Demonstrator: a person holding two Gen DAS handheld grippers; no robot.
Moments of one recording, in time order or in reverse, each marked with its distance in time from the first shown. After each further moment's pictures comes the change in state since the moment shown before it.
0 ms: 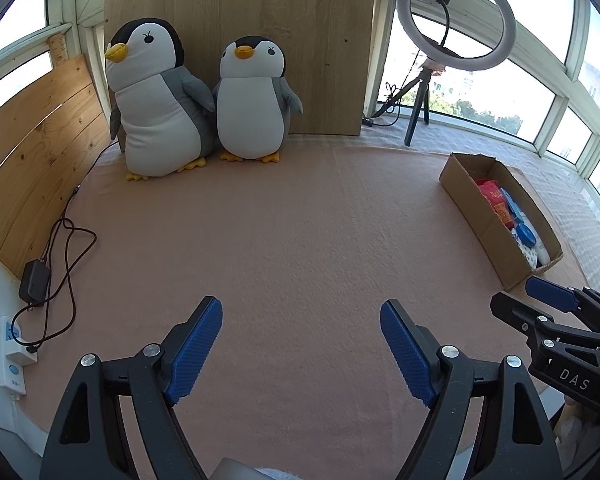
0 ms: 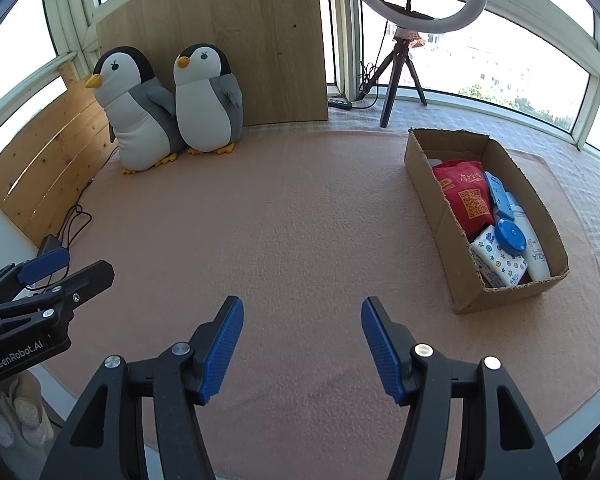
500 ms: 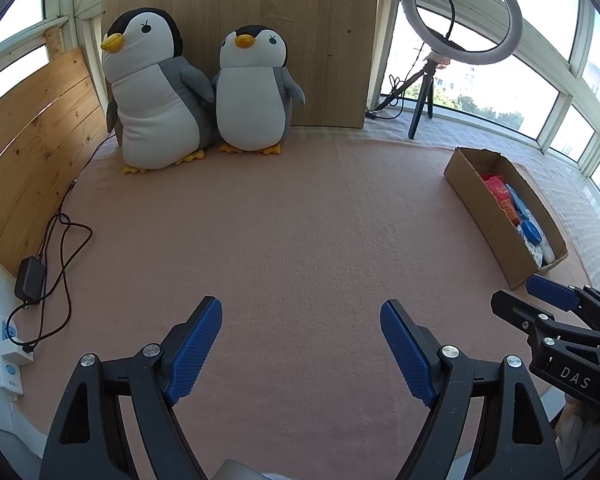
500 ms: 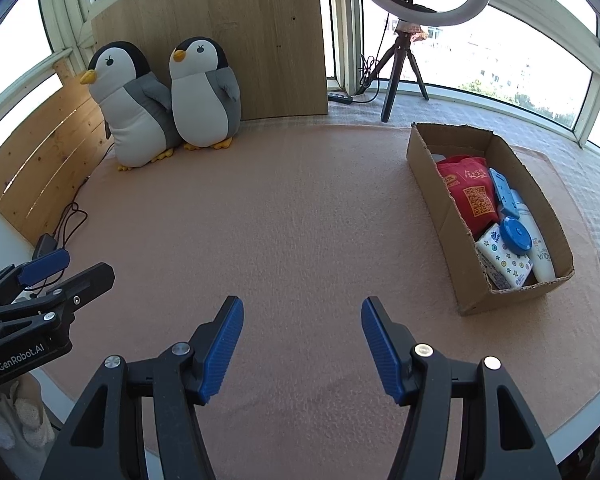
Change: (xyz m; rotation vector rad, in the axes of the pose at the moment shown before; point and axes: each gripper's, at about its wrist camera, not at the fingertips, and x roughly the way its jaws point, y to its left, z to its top) left arm 0.016 0.004 0.003 -0.007 0.027 0.001; right arm 0.012 0.001 0.003 0.002 0.022 -0.003
